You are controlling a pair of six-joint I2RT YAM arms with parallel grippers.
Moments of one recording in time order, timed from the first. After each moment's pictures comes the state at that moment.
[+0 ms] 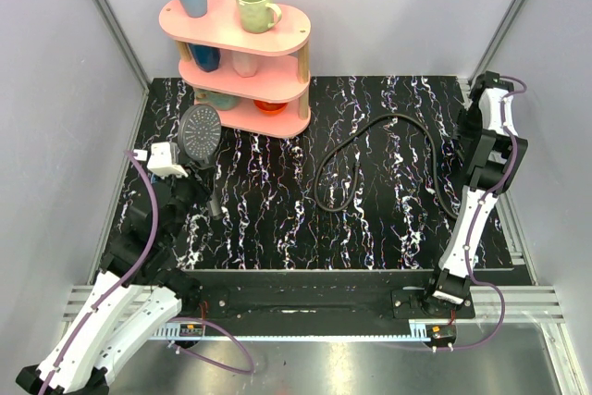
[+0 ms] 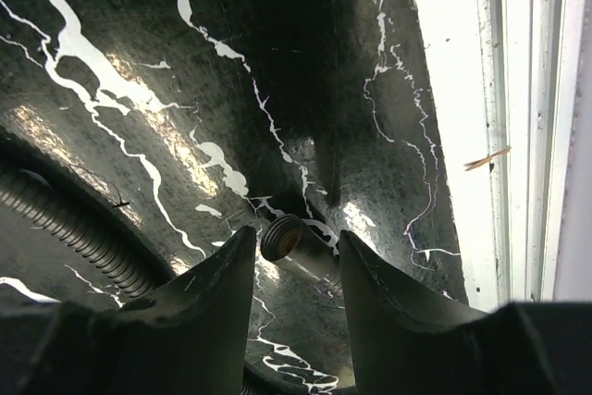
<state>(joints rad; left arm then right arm) -0.50 0.49 0.72 -0.40 -0.33 -0.38 -0.33 2.52 2.32 -1.18 0.09 0.03</state>
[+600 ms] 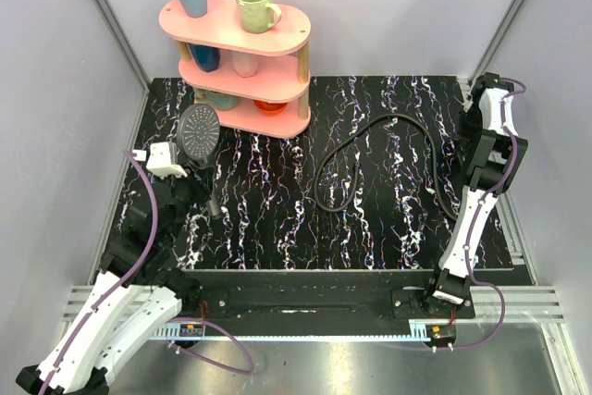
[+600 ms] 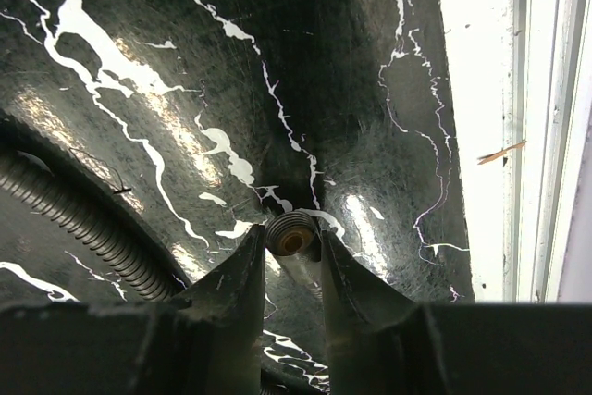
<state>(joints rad) -0.50 0.49 0.72 -0.40 -0.34 -0.38 -0.33 2.52 2.32 -1.21 0.06 0.02</state>
